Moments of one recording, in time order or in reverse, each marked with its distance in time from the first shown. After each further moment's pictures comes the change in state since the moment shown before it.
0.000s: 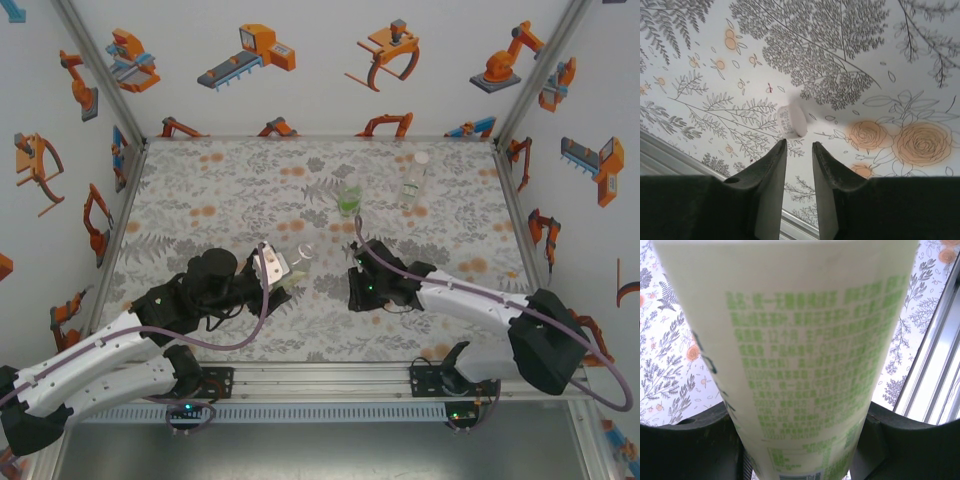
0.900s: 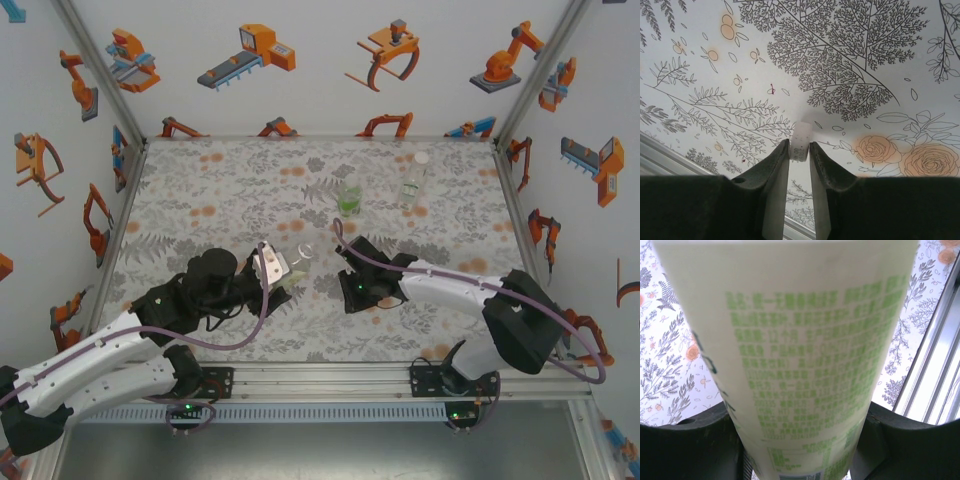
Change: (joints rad) left arm 0.000 0.000 0.000 0.000 0.000 -0.003; right arm 0.020 0.145 0.086 -0.053 -0.037 -0.097
